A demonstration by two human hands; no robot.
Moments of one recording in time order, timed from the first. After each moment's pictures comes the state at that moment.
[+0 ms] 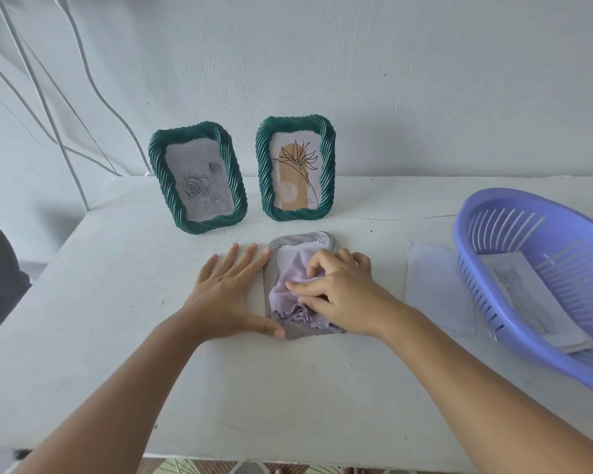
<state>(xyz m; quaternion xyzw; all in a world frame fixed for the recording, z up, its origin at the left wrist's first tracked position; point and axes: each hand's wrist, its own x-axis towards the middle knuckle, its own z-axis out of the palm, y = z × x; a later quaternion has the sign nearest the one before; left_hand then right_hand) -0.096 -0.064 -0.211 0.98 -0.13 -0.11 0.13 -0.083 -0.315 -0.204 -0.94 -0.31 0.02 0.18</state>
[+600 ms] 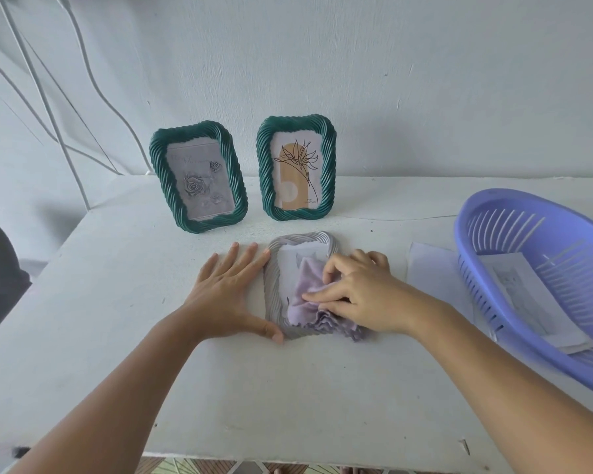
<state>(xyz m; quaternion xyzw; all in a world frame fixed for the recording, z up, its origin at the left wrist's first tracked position) -0.096 -0.064 -0.209 0.98 -0.13 -0.12 0.12 -0.081 -0.345 -0.190 -0.93 -0.34 0.06 0.14</state>
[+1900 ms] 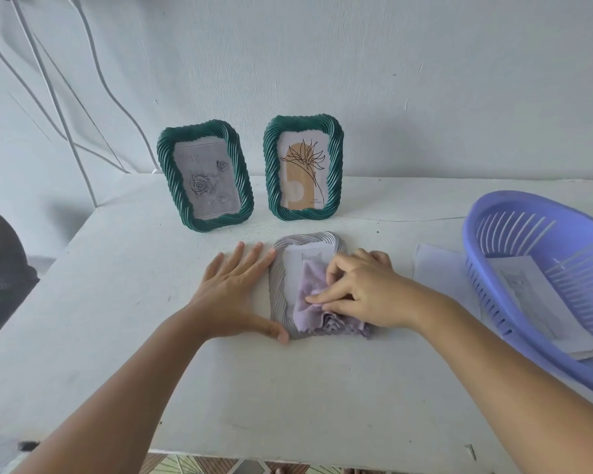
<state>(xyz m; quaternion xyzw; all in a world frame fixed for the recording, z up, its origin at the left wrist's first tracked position) -0.096 -0.063 -0.211 0.98 -0.13 -0.12 0.13 -0.073 -0.340 -0.183 -0.92 -0.34 0.11 0.17</state>
